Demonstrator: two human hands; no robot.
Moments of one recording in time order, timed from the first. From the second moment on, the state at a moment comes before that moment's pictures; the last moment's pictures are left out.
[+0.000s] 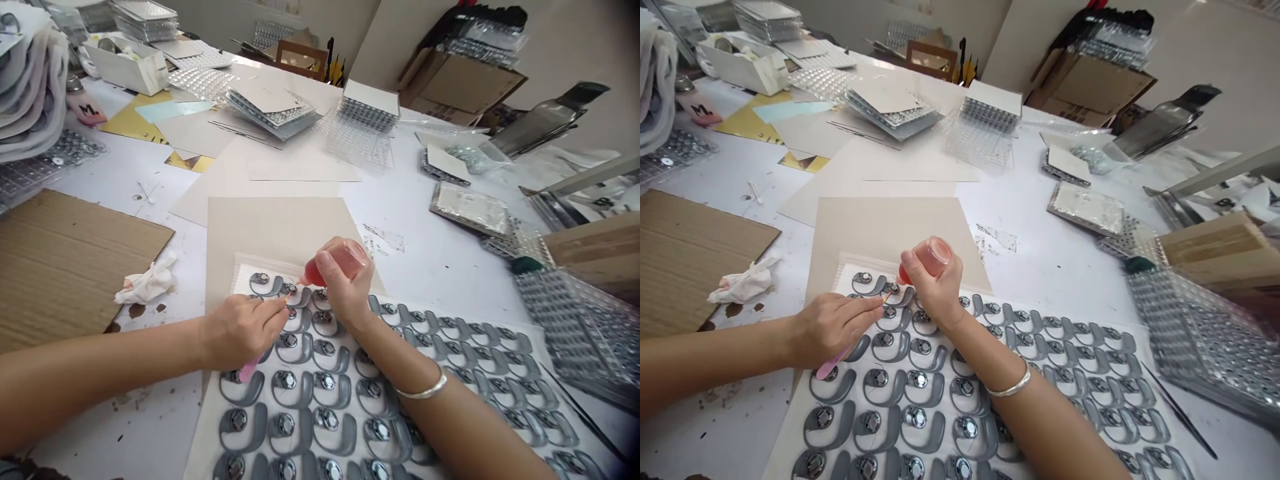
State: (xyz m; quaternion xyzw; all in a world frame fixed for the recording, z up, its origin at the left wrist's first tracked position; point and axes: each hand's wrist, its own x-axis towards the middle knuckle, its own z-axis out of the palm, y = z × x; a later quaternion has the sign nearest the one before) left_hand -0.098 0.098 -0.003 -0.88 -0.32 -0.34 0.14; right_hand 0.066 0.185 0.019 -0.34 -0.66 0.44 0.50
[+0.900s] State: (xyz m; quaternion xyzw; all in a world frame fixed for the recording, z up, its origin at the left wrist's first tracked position) left_hand -0.098 0.099 -0.004 -0.87 -0.33 -0.32 0.16; right_hand 0.064 0.185 0.016 -0.33 -0.70 0.38 0.51
